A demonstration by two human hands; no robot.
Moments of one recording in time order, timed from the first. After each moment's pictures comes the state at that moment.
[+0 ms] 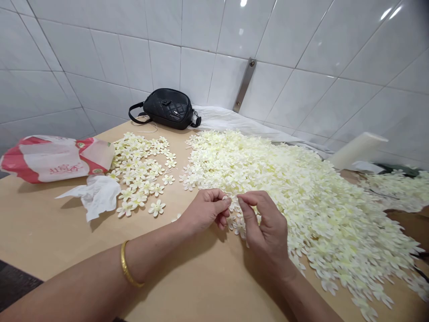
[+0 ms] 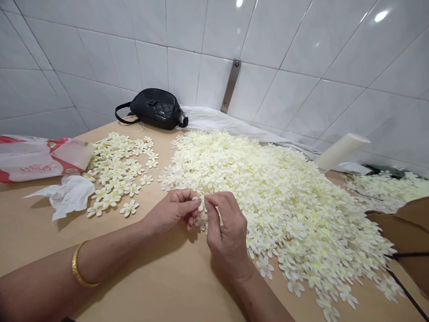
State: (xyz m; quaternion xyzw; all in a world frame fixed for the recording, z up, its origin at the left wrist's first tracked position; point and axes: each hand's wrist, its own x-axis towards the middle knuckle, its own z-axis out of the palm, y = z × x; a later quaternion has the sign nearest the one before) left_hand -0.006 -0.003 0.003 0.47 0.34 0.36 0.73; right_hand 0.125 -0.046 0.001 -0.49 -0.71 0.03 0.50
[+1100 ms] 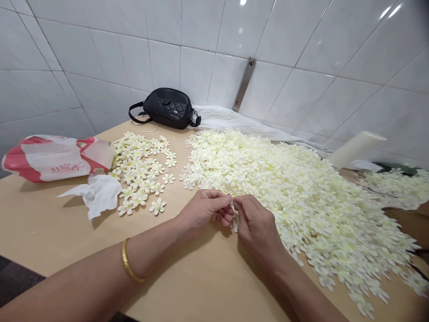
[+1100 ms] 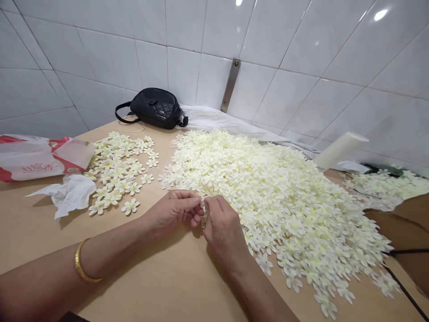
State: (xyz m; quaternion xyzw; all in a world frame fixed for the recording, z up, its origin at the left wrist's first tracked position) left_hand -0.008 -0.004 -0.003 0.39 0.30 0.36 0.79; right_hand 0.132 -0.044 -0.008 -0.52 -0.78 -0.01 0.34
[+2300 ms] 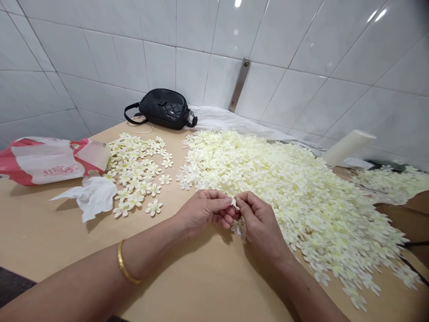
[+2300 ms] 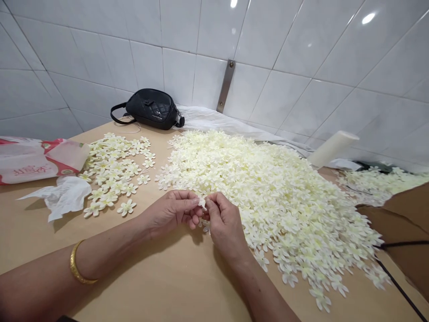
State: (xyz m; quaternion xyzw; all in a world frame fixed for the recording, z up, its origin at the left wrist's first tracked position) left_hand -0.007 -0.004 0.000 0.38 0.26 0.34 0.82; right_hand 0.129 -0.048 0.004 -0.56 -0.59 0.35 0.46
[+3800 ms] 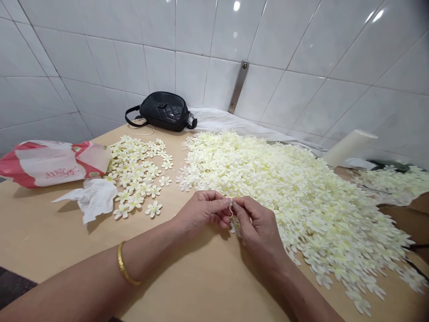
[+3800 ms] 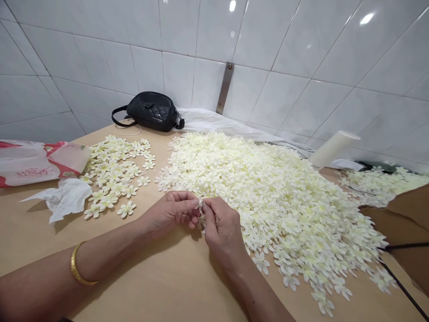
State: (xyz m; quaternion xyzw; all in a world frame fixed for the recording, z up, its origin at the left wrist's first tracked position) left_hand -0.007 -0.006 -0.001 0.41 0.28 0.35 0.79; right_hand 0.132 -0.051 0.001 -0.56 -0.68 0.19 0.43
